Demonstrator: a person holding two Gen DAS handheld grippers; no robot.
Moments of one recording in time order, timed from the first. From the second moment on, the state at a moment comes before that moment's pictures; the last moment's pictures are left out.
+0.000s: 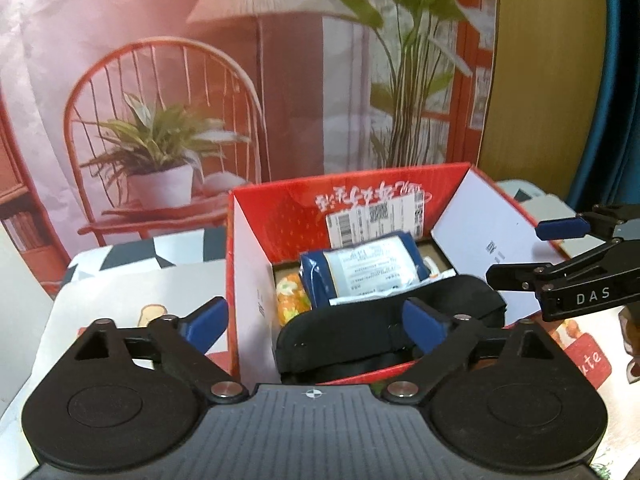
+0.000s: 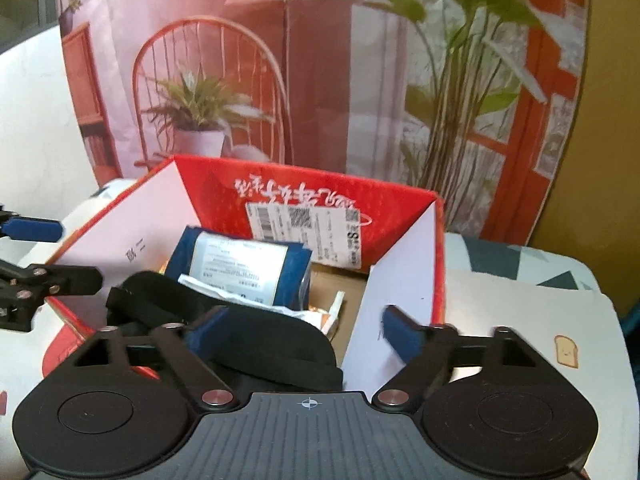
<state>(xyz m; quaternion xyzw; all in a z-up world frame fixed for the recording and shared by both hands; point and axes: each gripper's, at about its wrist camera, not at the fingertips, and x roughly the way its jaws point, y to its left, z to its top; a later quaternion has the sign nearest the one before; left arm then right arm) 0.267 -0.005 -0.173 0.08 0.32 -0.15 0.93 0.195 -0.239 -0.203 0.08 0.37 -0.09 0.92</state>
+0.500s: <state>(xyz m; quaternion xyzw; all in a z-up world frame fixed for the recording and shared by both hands) 0.224 0.000 -0.161 0.05 0.30 -0.15 0.94 0.156 -0.233 -0.189 0.10 0.33 -0.10 0.93</state>
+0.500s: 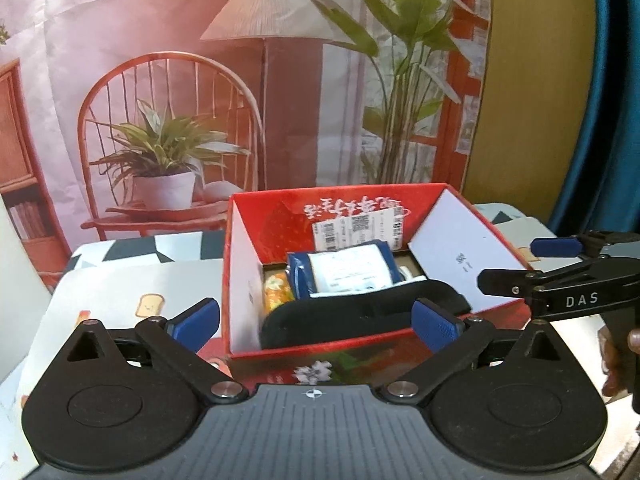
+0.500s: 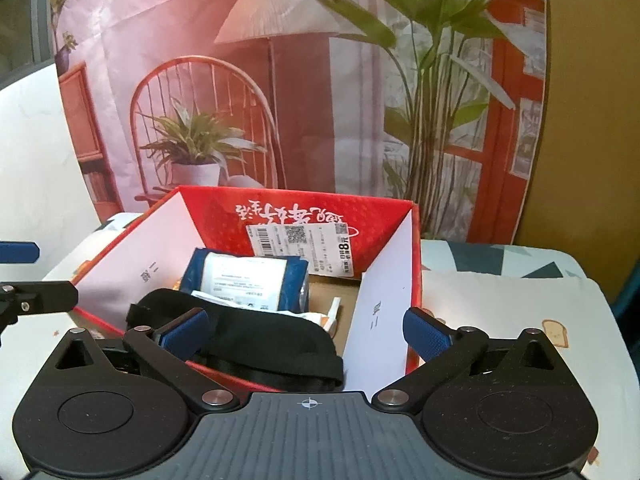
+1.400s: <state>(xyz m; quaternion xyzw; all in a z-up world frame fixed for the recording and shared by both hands) 0.132 0.021 -0.240 -0.03 0.35 -0.16 0.92 0.039 -0.157 -0.231 0.10 0.34 -0.05 0.93</state>
